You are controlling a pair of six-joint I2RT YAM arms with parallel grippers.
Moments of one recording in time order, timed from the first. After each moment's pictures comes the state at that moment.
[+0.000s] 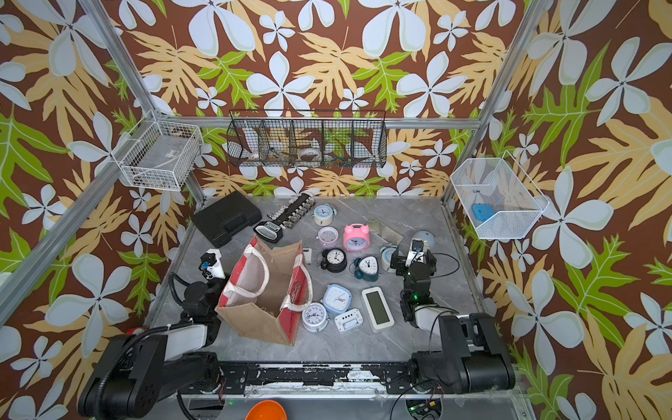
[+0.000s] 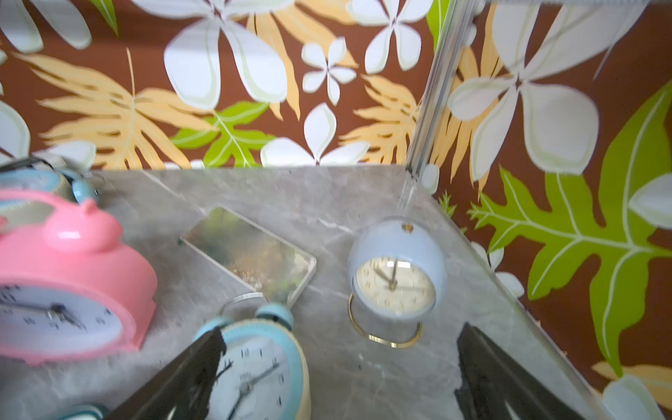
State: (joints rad) left arm -0.01 1.17 0.10 1.11 0.05 -0.09; right arm 0.06 1.30 0.31 0.84 0.28 -0.03
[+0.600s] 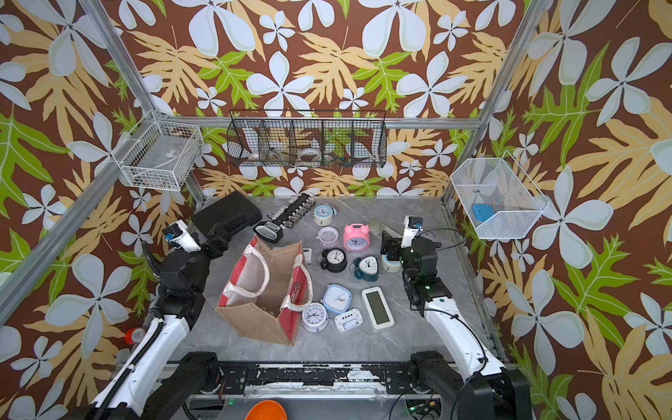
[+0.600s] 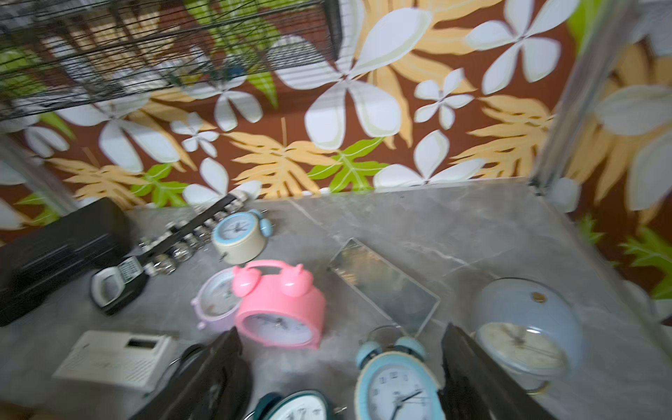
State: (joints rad) left arm -0.01 0.87 0.61 0.21 -0.14 -0.40; right arm 0.16 1.04 0.67 0.11 -0.04 0.21
